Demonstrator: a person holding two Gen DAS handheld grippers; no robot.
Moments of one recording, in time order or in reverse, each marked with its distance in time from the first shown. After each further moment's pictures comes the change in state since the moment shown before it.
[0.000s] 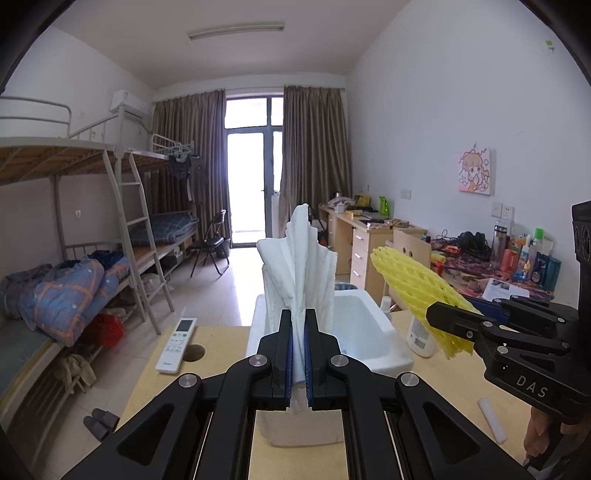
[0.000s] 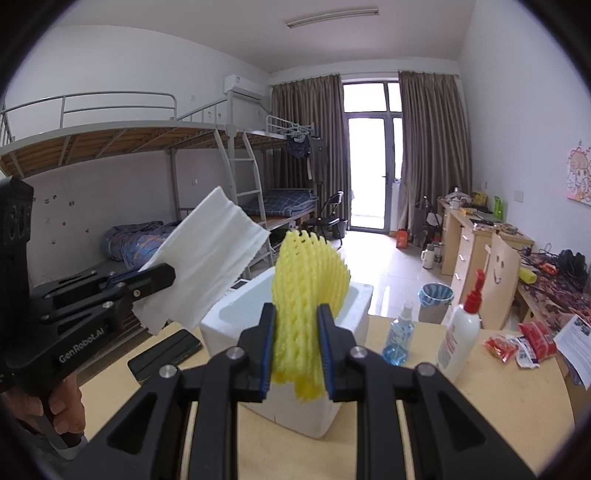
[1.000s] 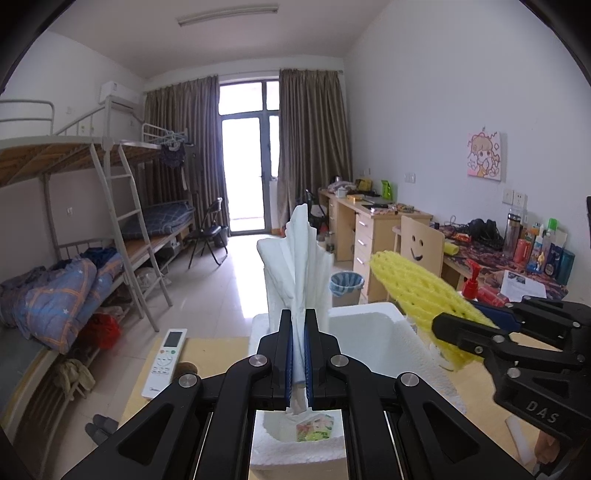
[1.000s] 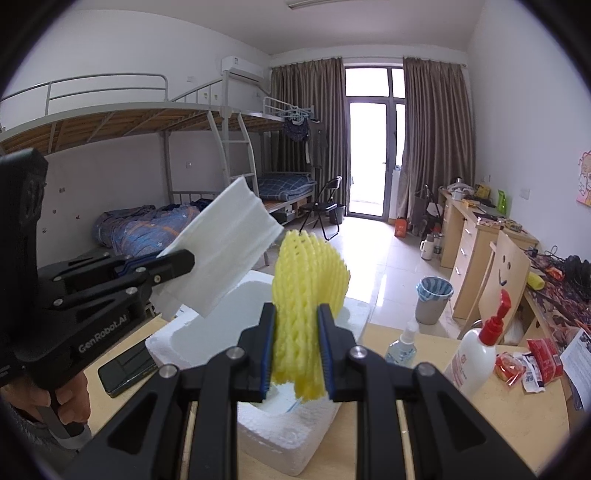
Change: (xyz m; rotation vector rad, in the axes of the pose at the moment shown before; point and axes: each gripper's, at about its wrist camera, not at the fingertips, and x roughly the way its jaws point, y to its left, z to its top) left arm 0.075 0.003 0.021 0.028 0.072 -0.005; right arm 0.050 -0.013 0.016 -0.016 0.071 -0.023
